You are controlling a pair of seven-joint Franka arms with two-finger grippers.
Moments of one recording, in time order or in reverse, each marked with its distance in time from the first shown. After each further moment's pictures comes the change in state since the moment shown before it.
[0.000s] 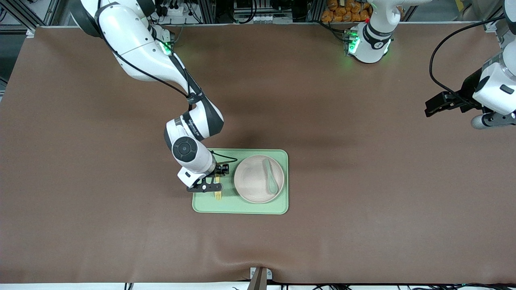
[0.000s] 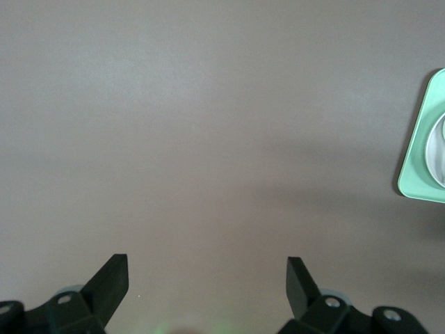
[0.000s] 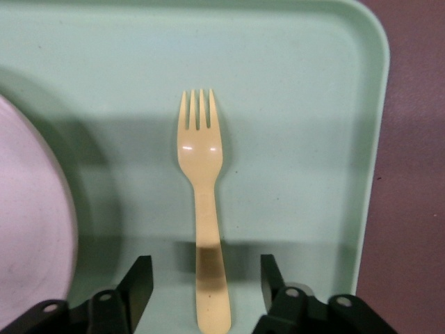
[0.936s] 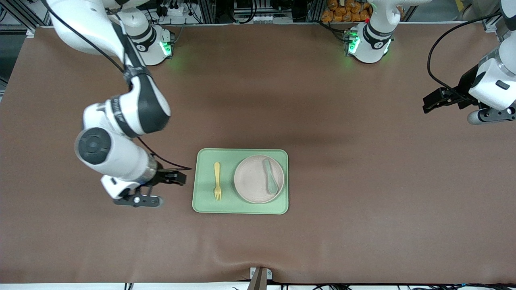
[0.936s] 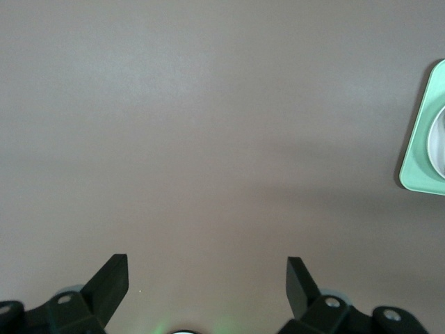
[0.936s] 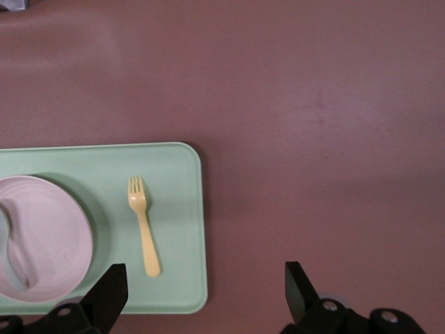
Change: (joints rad) left arm -0.001 -0.033 -0.006 -0.040 0.000 0.000 0.000; right arm -0.192 -0.200 -0.025 0.280 -0.023 -0.479 -0.078
